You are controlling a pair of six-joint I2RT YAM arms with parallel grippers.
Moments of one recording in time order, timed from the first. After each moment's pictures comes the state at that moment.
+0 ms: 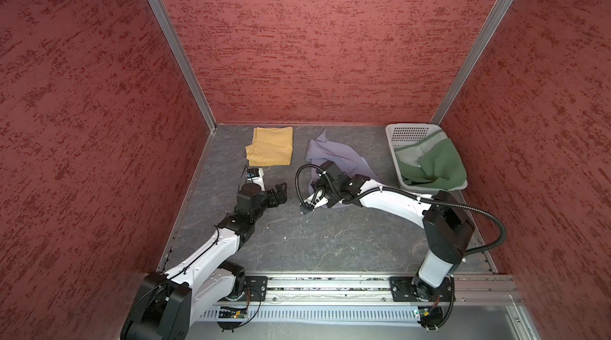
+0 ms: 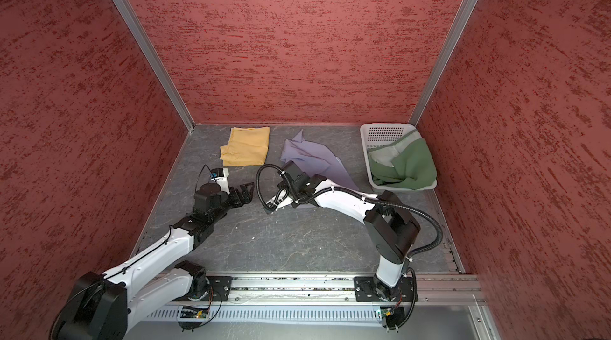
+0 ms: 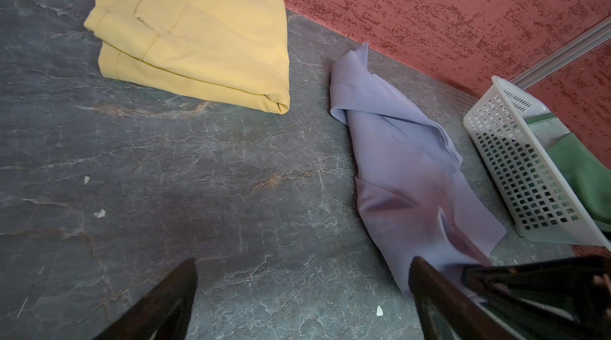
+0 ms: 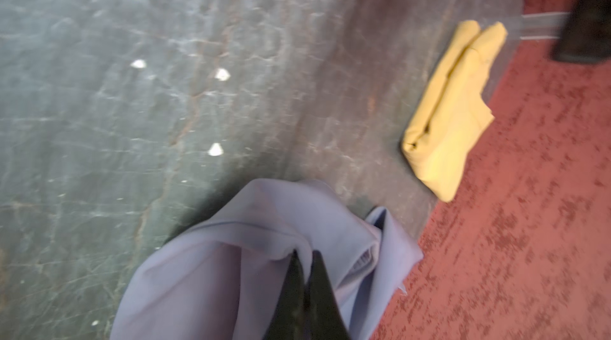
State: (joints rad) left arm -0.33 0.99 0.37 0.16 0.00 -0.52; right arm 0.83 1.75 1.28 -0.39 0.00 -1.39
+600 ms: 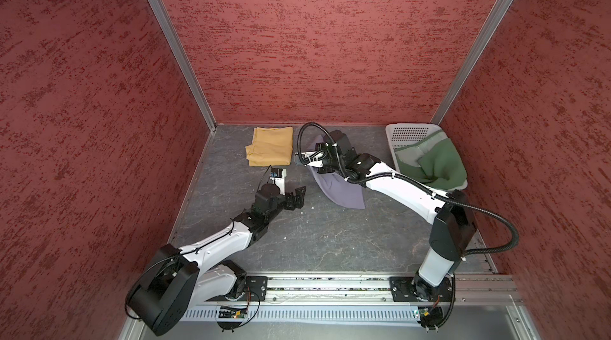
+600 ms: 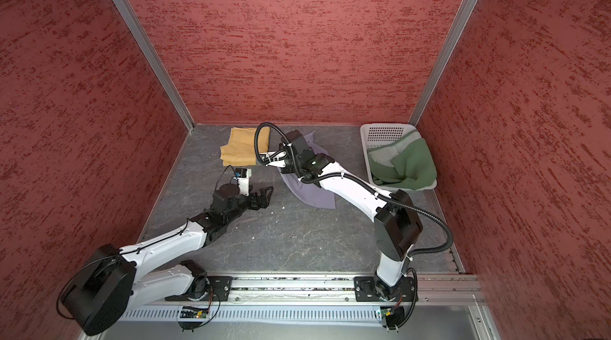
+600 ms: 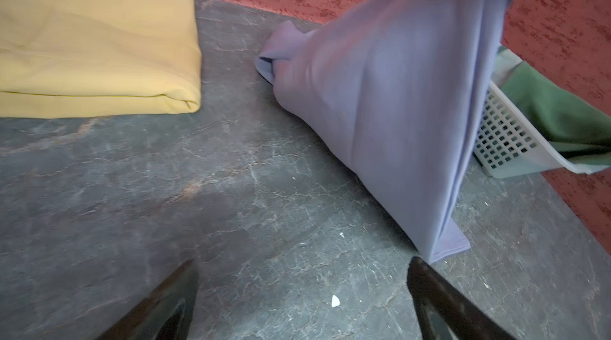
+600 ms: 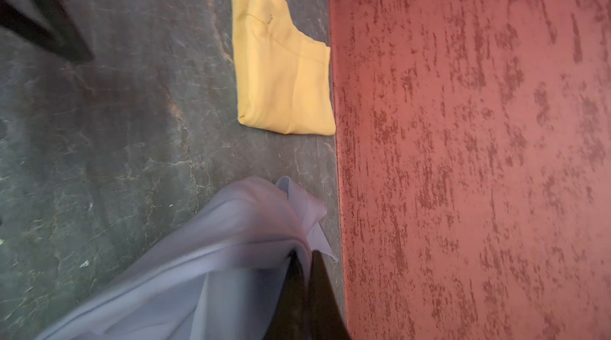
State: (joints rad) left arm -0.57 1.19 0.43 0.32 -0.05 -0.44; right arm 0.73 1.75 1.50 -0.29 0.07 -1.00
